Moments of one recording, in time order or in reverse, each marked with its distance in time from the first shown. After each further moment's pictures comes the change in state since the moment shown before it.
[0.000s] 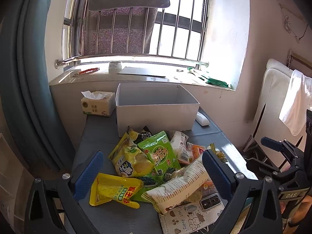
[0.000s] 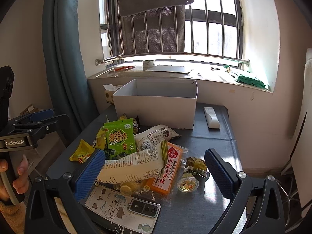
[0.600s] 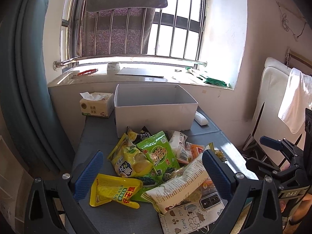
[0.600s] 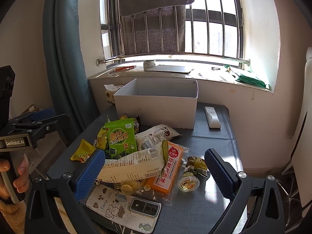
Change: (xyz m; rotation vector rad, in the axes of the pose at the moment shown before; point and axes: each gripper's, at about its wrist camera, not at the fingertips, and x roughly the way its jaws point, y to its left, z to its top) left arm -0.001 -0.001 0.000 0.014 -0.001 -0.004; right arm 0.000 -0.001 -0.001 0.004 0.001 0.006
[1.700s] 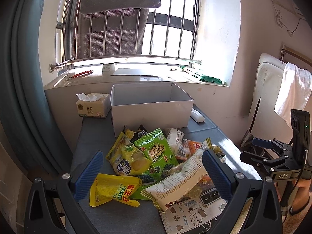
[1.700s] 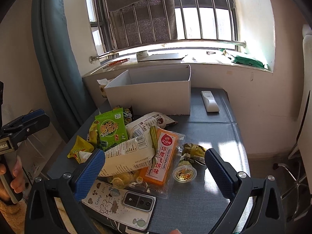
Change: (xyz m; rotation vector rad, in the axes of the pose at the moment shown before) left arm -0.003 0.000 -0.009 0.040 -0.004 -0.032; right arm 0.022 -0.038 -0.018 0.114 0.075 0.024
